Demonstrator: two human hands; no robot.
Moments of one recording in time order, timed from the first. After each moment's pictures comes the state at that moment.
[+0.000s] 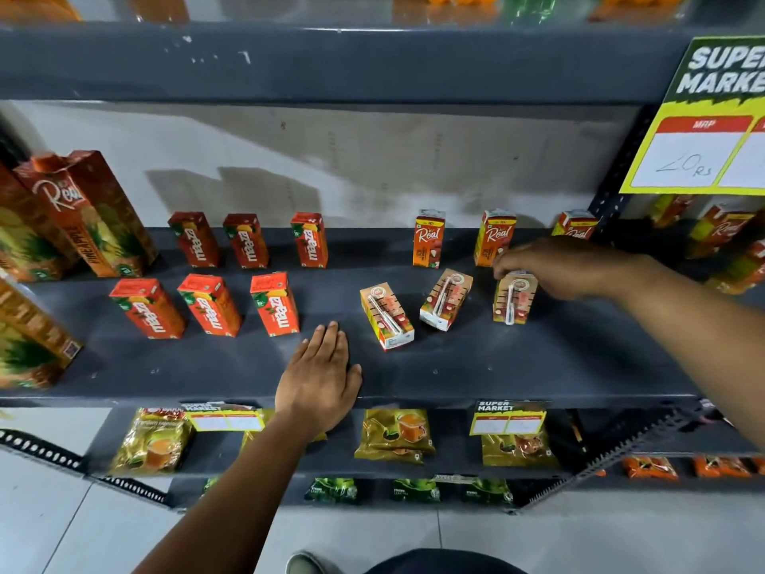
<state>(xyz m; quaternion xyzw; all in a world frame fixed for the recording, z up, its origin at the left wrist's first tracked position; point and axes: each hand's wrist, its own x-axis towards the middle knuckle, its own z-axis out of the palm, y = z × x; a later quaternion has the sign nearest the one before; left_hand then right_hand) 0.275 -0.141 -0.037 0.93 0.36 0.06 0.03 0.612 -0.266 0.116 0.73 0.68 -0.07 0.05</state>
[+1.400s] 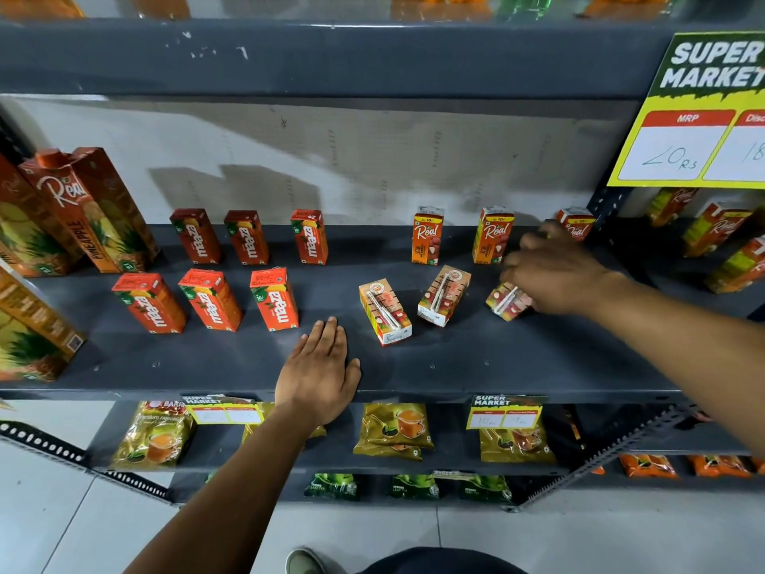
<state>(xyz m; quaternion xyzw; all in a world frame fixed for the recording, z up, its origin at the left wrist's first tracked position) 0.277 -0.141 -0.039 0.93 0.37 0.05 0.02 0.601 -0.271 0.094 0.68 0.65 0.19 0.27</state>
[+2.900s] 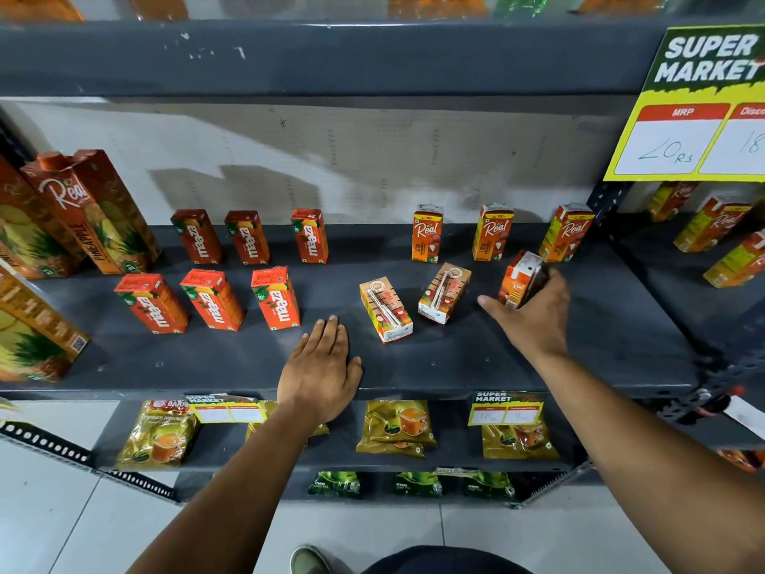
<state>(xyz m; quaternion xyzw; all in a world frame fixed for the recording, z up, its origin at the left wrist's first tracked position) 0.277 -0.143 -0.036 0.93 0.37 0.04 0.03 0.569 -0.282 -0.015 0.83 0.26 0.01 -0.49</state>
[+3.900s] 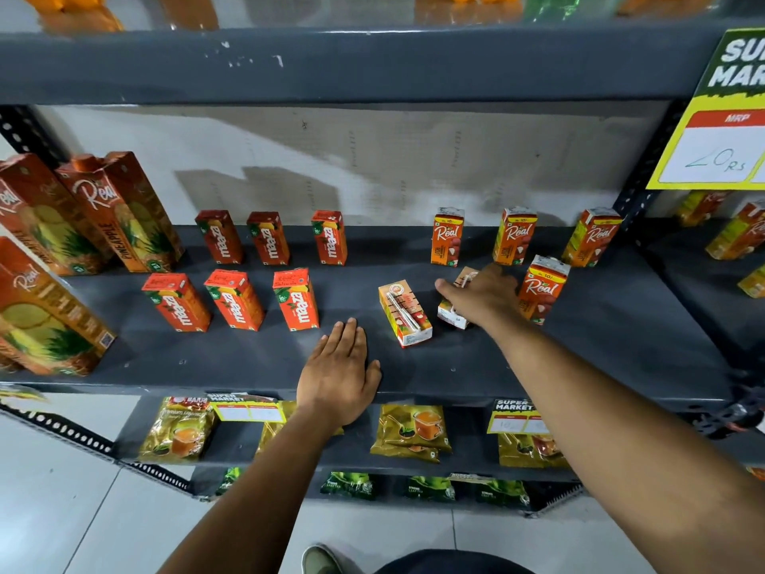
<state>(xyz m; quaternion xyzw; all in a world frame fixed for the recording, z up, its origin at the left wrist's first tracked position) 0.276 -0.143 -0.035 0.93 0.37 0.05 0.03 0.513 -0.193 0.025 0.91 0.24 -0.15 -0.29</state>
